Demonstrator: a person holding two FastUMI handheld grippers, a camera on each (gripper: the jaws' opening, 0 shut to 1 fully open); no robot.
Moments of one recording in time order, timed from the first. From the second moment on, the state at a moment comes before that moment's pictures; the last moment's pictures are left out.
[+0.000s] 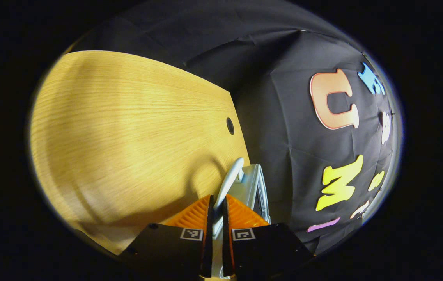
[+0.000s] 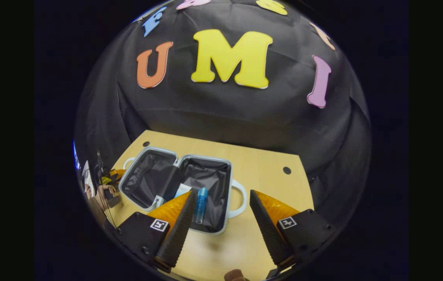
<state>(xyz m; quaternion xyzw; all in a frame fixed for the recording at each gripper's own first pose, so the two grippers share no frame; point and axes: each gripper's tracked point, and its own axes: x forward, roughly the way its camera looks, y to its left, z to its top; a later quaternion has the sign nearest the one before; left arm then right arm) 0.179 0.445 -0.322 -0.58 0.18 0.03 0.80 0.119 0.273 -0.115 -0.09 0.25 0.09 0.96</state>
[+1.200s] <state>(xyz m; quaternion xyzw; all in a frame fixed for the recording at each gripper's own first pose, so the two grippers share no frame) 0.160 0.267 -0.087 -0.10 0.07 0.13 0.98 0.065 0.106 0.006 -0.04 0.08 0.05 0.99</state>
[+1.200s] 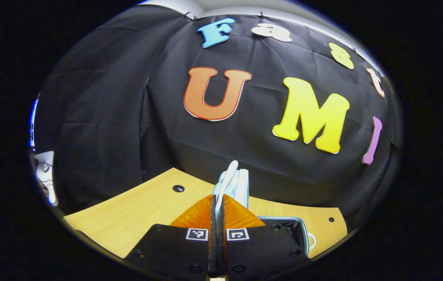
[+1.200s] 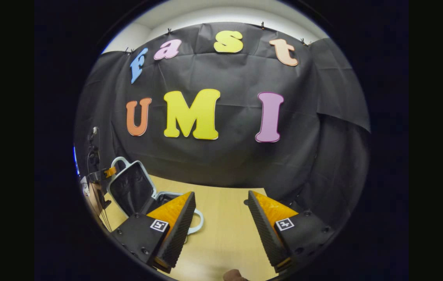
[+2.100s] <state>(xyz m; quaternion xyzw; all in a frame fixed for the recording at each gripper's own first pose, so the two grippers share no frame) 0.188 -0.012 -0.158 0.07 0.12 0.03 0.99 0.060 0.044 -0.012 -0.07 0.09 0.06 0.99</state>
